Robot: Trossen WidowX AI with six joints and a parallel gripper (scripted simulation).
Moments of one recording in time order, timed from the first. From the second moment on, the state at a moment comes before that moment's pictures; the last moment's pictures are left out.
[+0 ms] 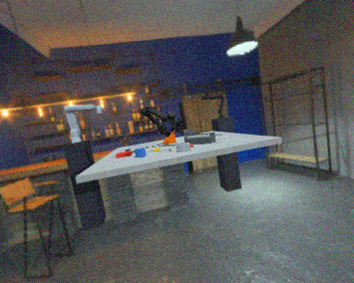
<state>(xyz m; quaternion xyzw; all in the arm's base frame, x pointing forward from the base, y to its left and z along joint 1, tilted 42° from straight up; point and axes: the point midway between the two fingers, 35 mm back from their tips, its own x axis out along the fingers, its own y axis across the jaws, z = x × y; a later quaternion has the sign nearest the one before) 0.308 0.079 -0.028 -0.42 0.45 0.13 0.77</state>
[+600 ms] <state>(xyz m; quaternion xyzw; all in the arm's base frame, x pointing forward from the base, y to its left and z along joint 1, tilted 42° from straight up) 0.305 0.081 -0.031 -0.42 0.45 0.13 0.77</state>
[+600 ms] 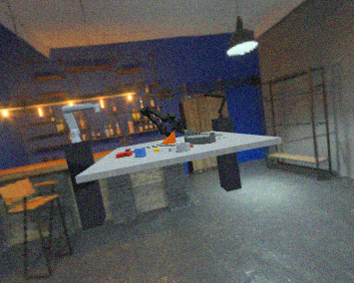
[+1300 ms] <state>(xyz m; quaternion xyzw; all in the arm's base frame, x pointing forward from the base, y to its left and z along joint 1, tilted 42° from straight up) 0.302 0.083 -0.036 -0.42 0.45 0.14 0.78</state>
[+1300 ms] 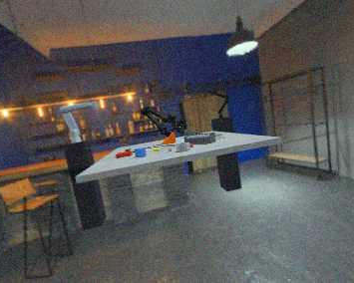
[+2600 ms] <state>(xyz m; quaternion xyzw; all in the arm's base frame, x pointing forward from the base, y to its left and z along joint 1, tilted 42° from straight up) 0.293 0.082 -0.055 -0.42 0.45 0.14 0.78</state>
